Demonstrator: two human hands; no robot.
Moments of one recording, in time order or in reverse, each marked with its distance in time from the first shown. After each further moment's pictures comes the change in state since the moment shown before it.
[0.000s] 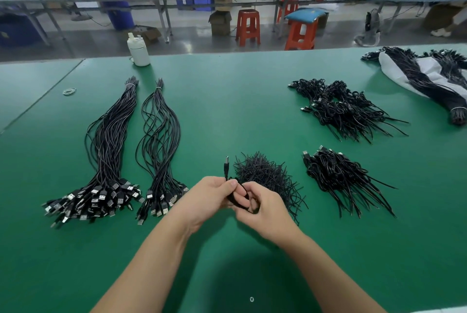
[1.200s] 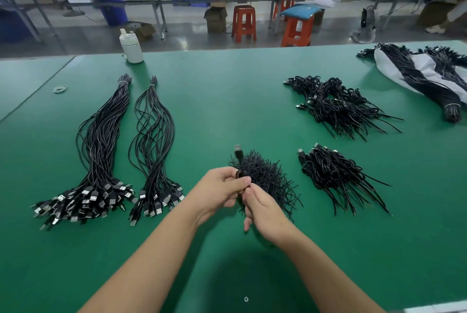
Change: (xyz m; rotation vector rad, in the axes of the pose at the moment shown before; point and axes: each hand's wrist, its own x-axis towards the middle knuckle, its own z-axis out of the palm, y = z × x) left_hand 0.040 -0.012 0.013 -0.135 -0.049 0.025; right_hand 0.000 0.011 0.001 0.304 -0.099 0.241
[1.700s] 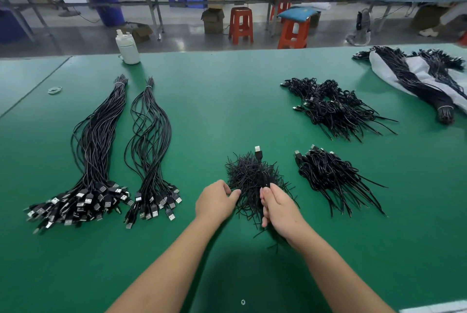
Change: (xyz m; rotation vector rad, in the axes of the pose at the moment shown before) left_hand 0.041 -0.062 -0.001 0.990 0.481 -0.145; right_hand -0.002 0.011 -0.032 -0.061 0.168 0.113
